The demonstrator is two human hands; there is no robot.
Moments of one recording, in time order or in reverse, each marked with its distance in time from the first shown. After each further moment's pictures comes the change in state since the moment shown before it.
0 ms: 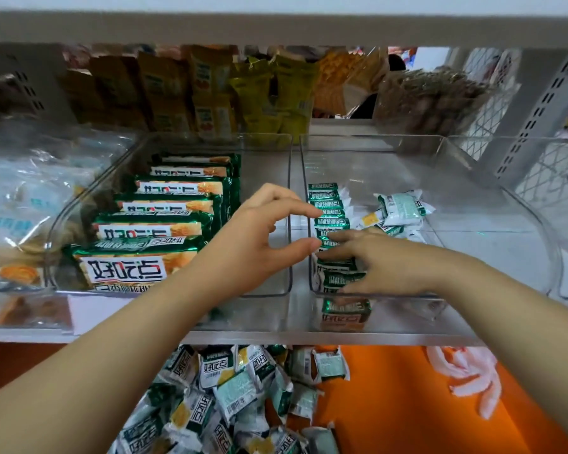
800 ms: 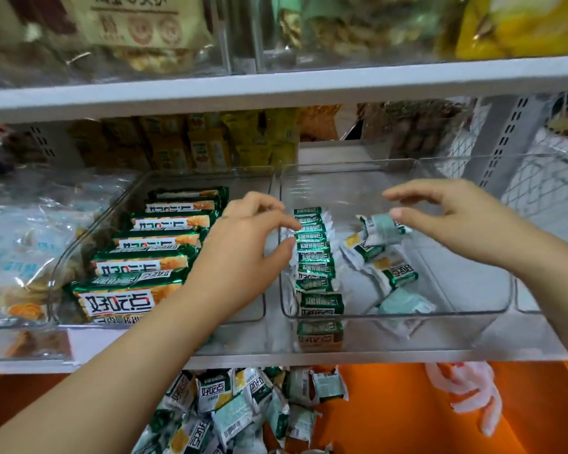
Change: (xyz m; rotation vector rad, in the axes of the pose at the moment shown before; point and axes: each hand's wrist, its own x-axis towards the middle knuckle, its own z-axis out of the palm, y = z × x) left_hand 0.017 0.033 0.001 0.389 0.175 -0.023; right_hand -0.067 0.057 -0.052 0.389 0.637 0.061
